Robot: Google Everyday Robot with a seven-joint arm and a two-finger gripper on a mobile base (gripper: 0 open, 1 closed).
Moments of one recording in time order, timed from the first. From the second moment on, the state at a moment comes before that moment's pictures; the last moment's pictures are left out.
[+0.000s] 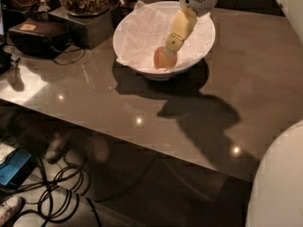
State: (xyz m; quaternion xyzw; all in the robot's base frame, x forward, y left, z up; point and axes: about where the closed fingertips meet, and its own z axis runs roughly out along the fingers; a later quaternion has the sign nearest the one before) arm 0.624 -0.084 0.970 -0.54 0.82 0.06 0.17
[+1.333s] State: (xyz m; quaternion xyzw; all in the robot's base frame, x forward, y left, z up) arm 0.668 -0.091 0.944 -0.45 0.87 0.10 0.18
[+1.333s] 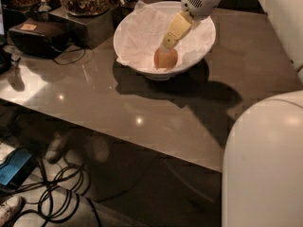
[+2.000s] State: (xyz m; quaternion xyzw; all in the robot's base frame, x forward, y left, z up) arm 0.679 -0.083 0.921 -0.45 0.87 0.12 0.16
